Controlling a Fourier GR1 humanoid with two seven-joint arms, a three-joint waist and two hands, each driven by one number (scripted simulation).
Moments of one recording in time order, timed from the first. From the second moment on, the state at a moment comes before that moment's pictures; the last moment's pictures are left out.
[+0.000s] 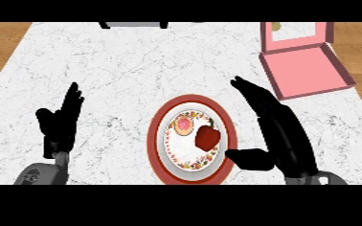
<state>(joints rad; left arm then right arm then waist) -0.10 0.33 -0.14 -1.30 0.24 0.34 -0.01 -0.22 -0.41 0.52 -1.92 0.62 -0.14 0.54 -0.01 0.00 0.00</state>
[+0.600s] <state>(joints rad) -0.10 0.31 -0.12 -1.28 0.21 0.32 -0.01 -0.44 -0.20 0.62 -1.89 0.65 0.24 0.96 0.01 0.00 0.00</state>
